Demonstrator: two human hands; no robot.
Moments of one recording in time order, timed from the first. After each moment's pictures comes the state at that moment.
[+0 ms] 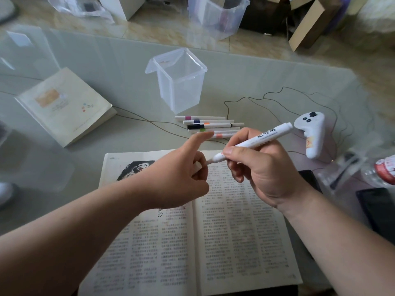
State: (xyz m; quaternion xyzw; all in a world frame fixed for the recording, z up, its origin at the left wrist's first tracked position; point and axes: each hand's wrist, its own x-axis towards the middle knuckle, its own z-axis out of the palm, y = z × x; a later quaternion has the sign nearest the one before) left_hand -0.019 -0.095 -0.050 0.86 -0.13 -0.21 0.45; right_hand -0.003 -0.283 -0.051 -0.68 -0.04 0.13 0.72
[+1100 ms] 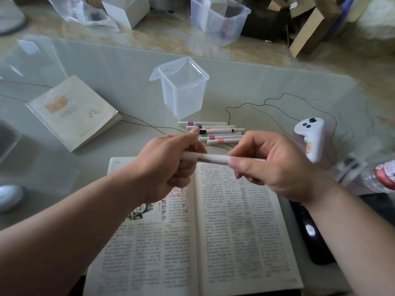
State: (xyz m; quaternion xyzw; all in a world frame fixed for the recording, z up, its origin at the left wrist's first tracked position) left_hand -0.002 -0.089 -0.043 0.56 0.12 -0.25 0.78; right_hand 0.000 -0.304 -0.024 -0.74 -0.12 0.18 0.64
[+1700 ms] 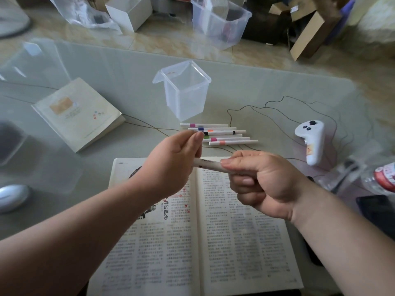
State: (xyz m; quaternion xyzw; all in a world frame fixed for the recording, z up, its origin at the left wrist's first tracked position) left_hand -0.011 -0.093 -0.043 0.84 0.00 -0.04 0.54; right_hand -0.011 -0.278 -0.021 -0.59 0.12 0.36 0.71
